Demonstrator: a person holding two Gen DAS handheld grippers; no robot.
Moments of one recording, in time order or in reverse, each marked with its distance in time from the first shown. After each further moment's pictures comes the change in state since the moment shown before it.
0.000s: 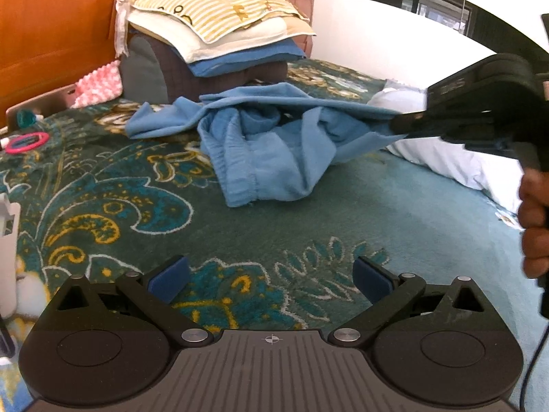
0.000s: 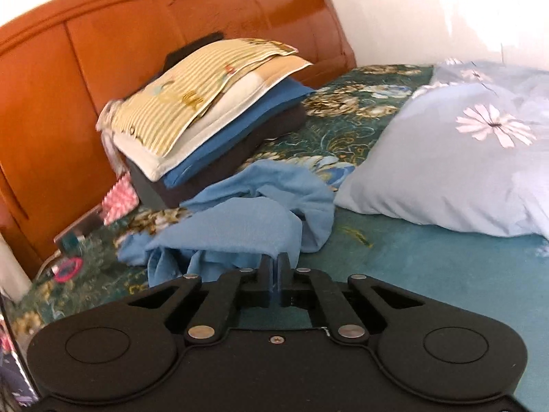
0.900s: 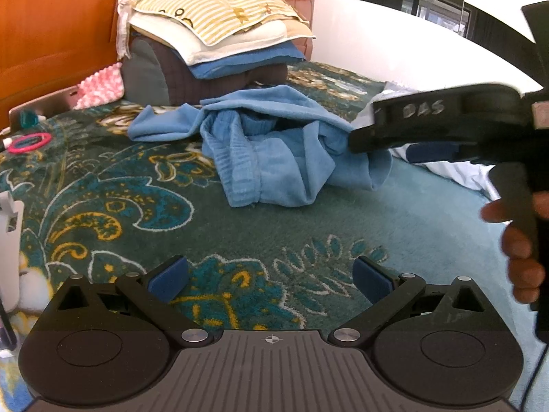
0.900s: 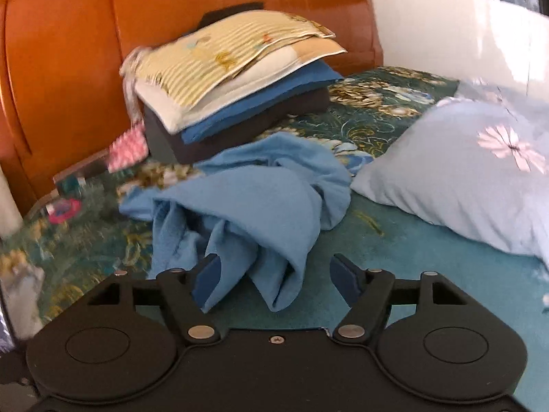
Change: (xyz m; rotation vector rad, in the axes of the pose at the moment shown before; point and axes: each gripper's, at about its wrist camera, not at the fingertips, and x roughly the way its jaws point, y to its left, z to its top) left arm -0.006 0.002 -0.004 -0.011 -0.018 -0.012; right arm 0.009 0.034 -0.022 -0.230 0.064 -0.030
